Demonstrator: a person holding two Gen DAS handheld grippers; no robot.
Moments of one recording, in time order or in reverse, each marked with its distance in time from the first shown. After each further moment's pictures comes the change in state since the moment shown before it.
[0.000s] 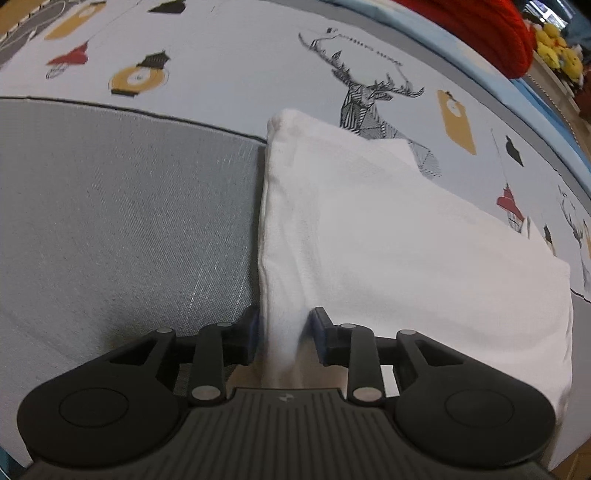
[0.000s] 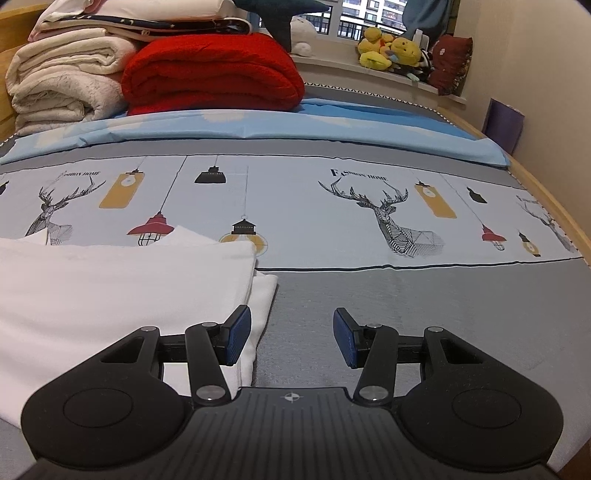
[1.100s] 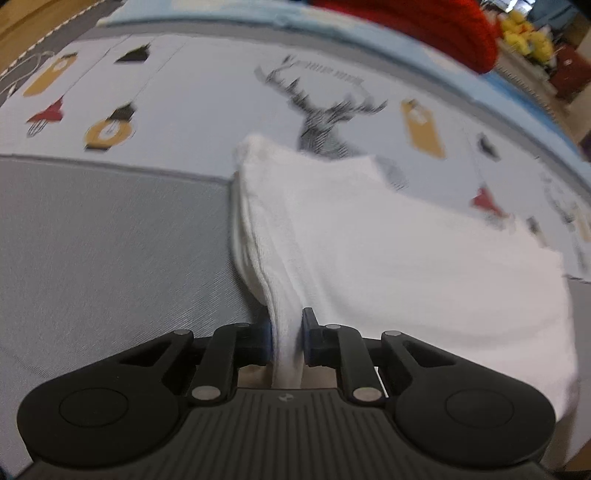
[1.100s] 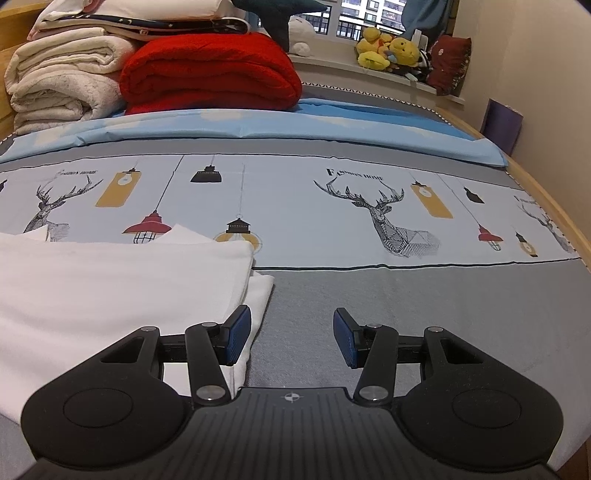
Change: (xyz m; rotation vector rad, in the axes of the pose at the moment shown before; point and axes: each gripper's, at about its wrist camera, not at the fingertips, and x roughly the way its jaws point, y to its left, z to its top) left arm -0.020 -0.035 0.002 0.118 -0.116 -0.022; right arm 0.000 -0.002 -0.001 -0.004 -0.002 -0.005
